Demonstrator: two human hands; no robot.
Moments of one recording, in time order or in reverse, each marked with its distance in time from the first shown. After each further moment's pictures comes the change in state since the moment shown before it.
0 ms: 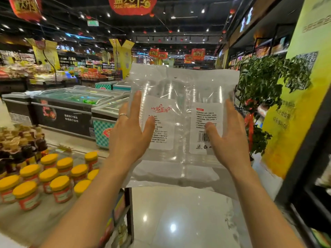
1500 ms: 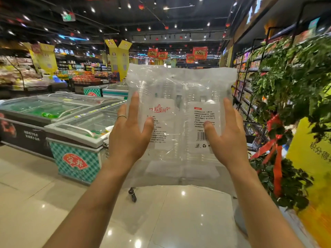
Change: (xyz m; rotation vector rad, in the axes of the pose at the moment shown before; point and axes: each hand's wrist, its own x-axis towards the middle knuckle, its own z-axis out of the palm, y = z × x) left_hand 0.491 0.012 0.627 0.039 0.020 -0.032; right_hand 0.570 0.492 0.270 0.039 -0.008 0.018
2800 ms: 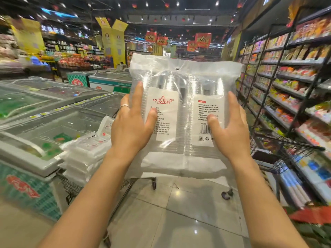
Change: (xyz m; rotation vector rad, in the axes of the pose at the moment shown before) left_hand 0.405 -0.140 0.434 0.003 -0.020 -0.028; right_hand 0.416 0.270 0.339 0.021 -0.048 0.036
